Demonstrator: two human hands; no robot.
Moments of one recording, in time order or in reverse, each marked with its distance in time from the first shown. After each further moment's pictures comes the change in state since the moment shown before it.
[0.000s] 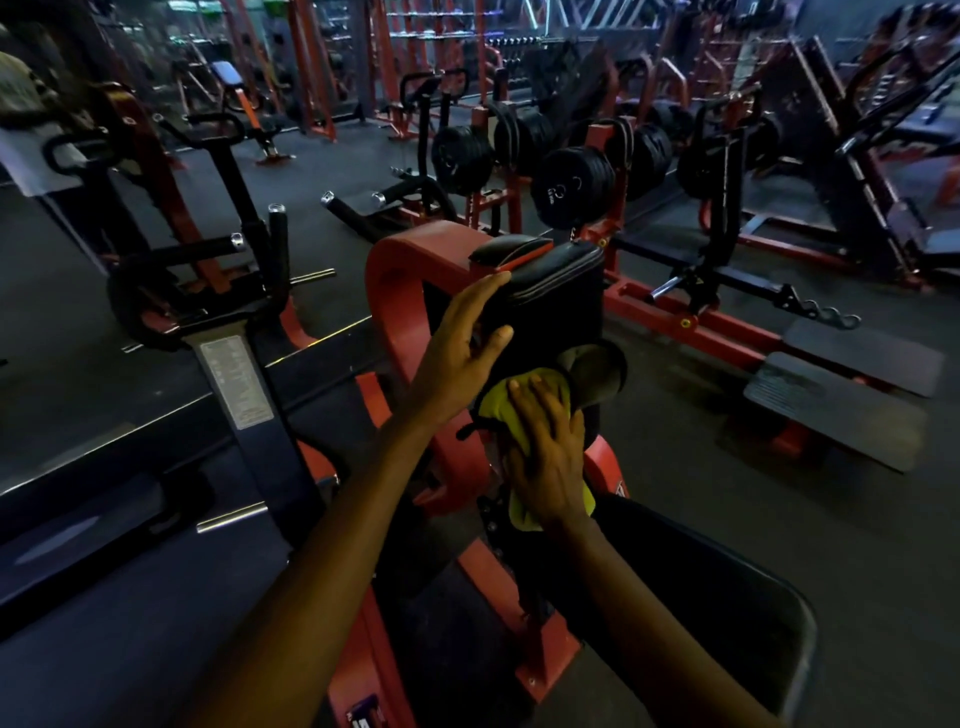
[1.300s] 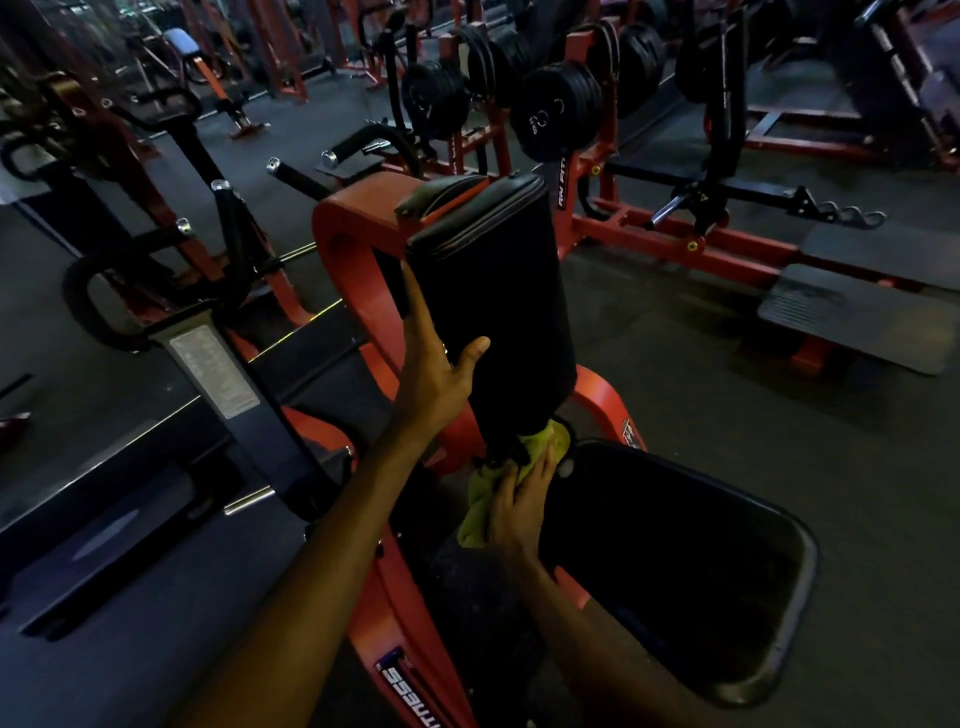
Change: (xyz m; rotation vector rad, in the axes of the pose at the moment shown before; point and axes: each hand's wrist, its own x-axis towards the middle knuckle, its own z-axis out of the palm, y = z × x) left_hand -0.037 -0.027 0.058 0.101 0.089 -0.135; right_hand -0.040 0.118 0.040 0.667 -0.179 1.094
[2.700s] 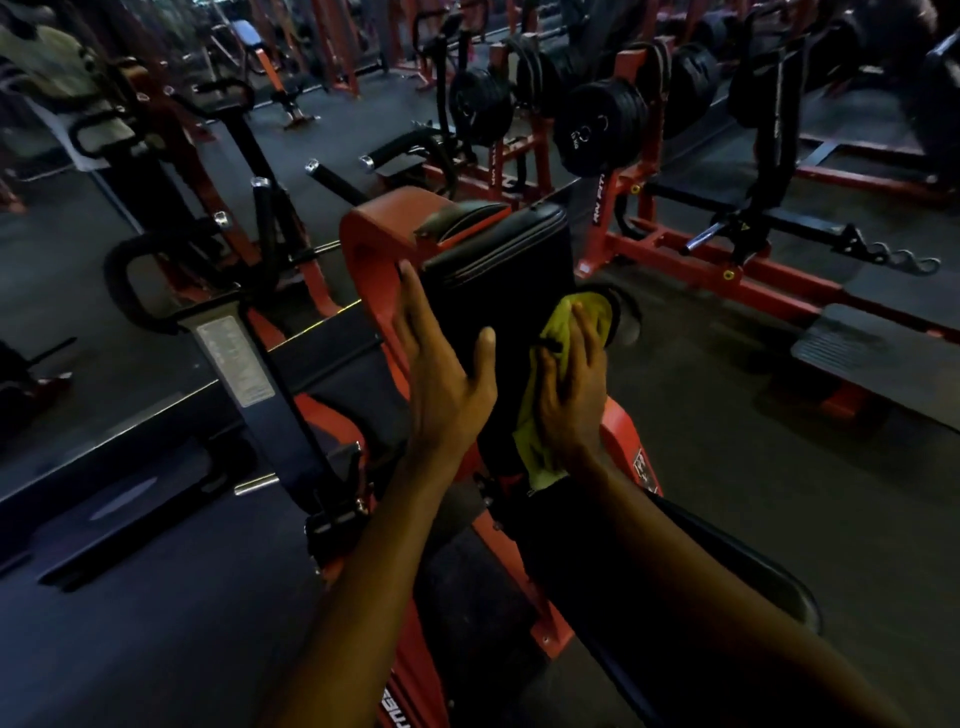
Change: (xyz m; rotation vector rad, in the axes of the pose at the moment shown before) left_hand 0.005 0.051 0.010 0.095 0.237 -0.026; right_hand -0.019 -0.114 0.000 -0.280 0.154 -0.803
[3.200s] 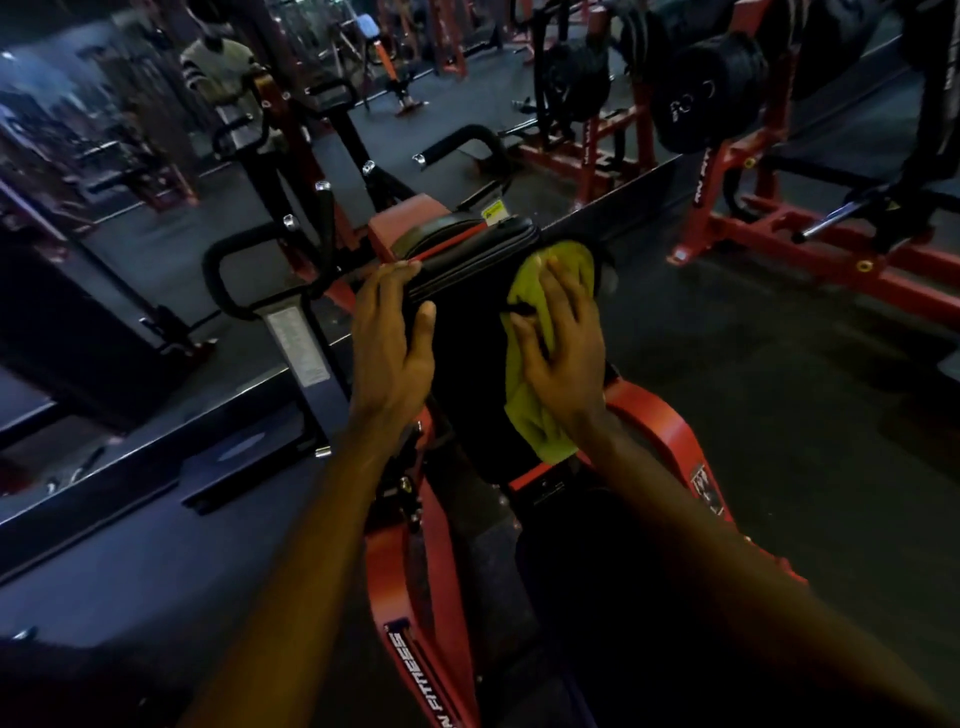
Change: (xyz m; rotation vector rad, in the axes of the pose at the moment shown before) left_hand 0.037 0.022 0.001 0.394 0.027 0.105; right_hand 0.078 0.006 -0.023 0.211 -0.112 -0.230
